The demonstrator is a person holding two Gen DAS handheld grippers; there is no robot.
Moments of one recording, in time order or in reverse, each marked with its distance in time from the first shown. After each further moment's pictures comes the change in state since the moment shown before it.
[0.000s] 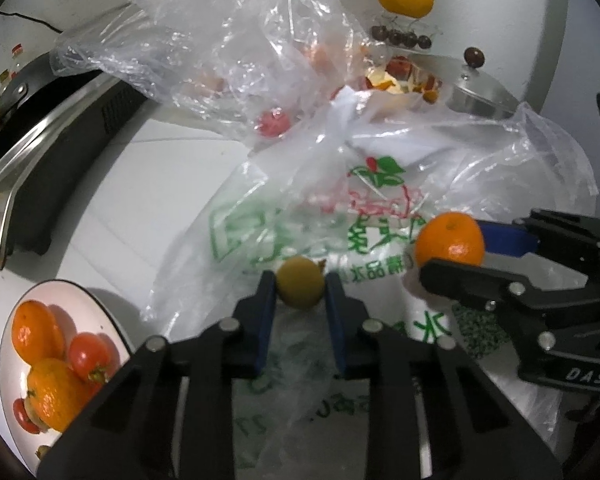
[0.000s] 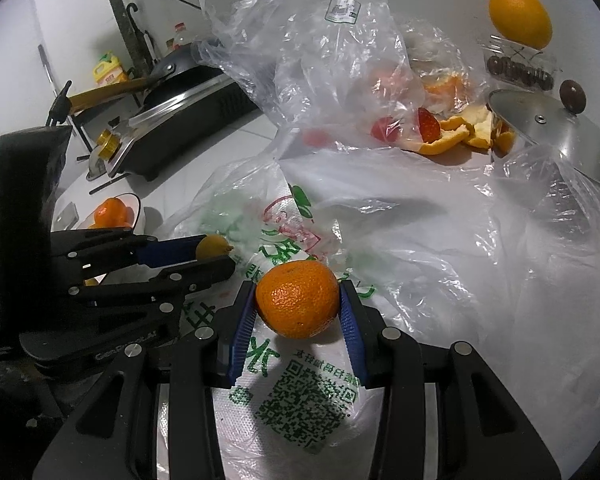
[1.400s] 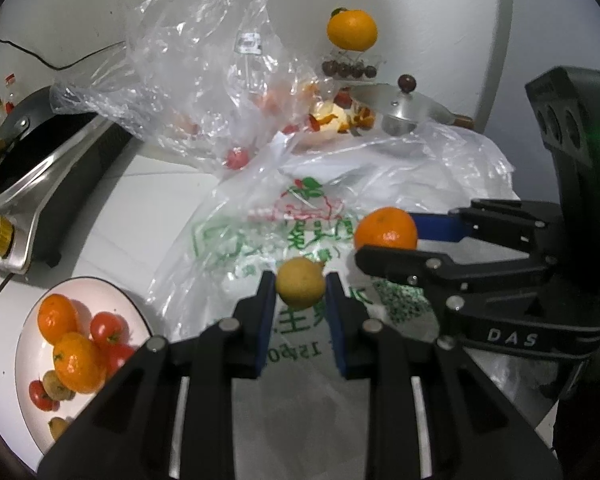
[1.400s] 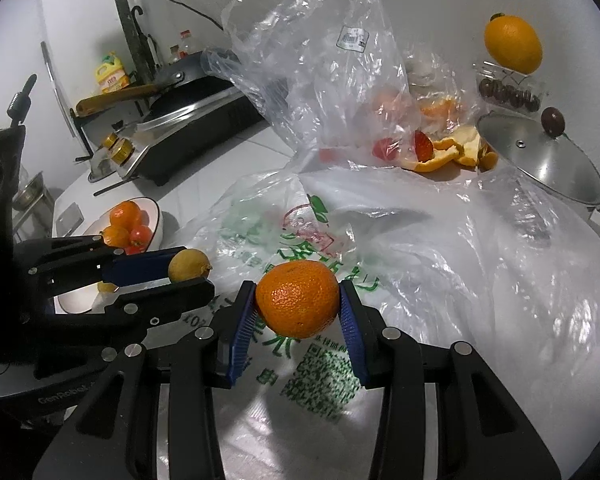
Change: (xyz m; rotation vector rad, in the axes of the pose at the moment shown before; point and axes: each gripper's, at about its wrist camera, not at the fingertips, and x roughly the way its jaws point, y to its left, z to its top) left arm -0.071 -0.024 -0.021 0.068 -0.101 -0.087; right arm -0.031 0.023 -0.003 -0.021 -0.034 -0.043
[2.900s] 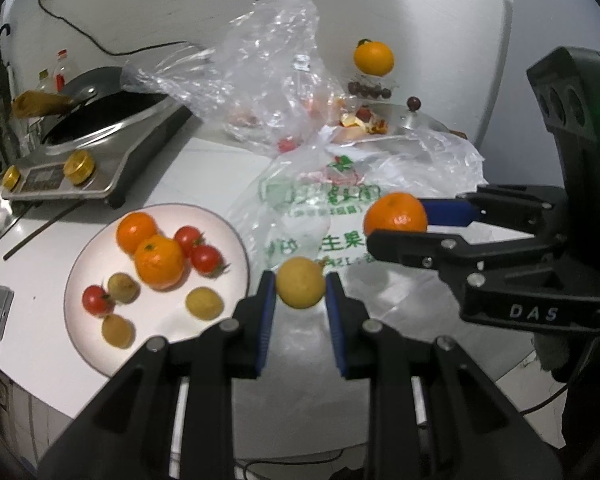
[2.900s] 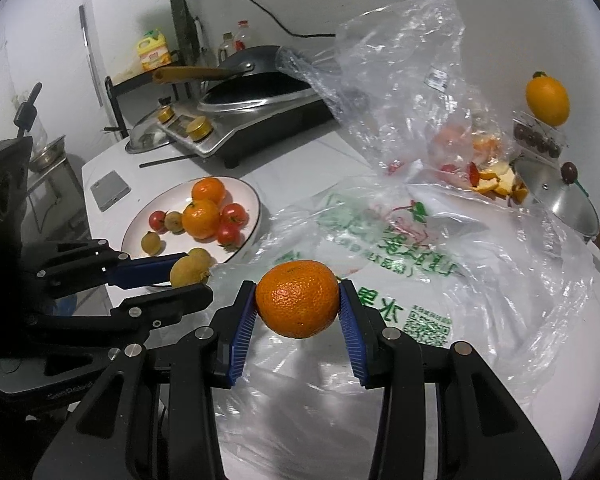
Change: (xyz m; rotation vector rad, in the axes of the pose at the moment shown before) left arm -0.086 0.040 -0.068 -0.089 -0.073 0.021; right arm -0.034 0.102 -0.013 -0.135 0.005 0.003
